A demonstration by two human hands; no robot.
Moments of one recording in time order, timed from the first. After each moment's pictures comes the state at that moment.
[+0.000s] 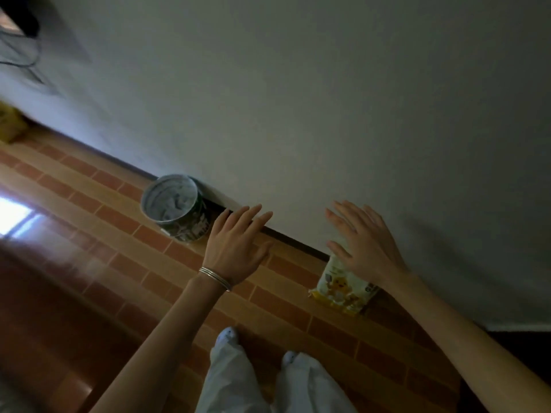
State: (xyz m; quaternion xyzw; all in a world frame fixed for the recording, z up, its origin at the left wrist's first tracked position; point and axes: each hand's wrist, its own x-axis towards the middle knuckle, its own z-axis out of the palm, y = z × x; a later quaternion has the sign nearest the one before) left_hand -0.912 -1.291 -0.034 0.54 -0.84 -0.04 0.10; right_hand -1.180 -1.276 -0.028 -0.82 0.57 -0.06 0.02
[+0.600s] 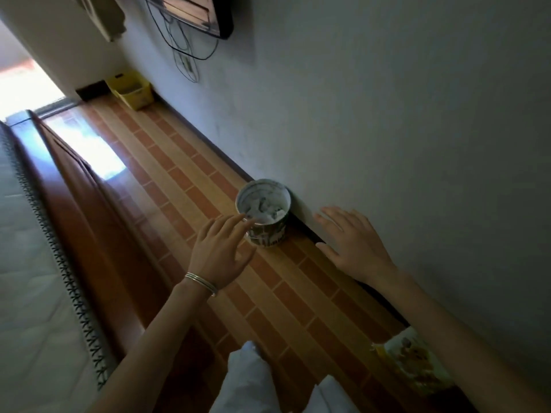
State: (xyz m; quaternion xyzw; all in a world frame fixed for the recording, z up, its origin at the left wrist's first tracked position) left_hand -0.598 -1.293 -0.034 0.70 -0.70 -0.03 0.10; right_hand -0.858 -1.384 -0.021 -0.91 0.40 -0.07 0.04
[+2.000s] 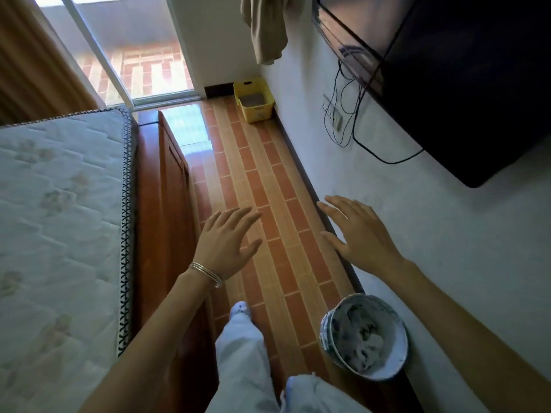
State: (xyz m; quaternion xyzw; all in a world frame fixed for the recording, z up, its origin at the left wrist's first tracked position) left_hand -0.081 -1.575 -0.034 0.83 -0.55 0.01 0.11; right_hand -0.278 -1.769 -0.012 -0.97 0.18 -0.11 0.07
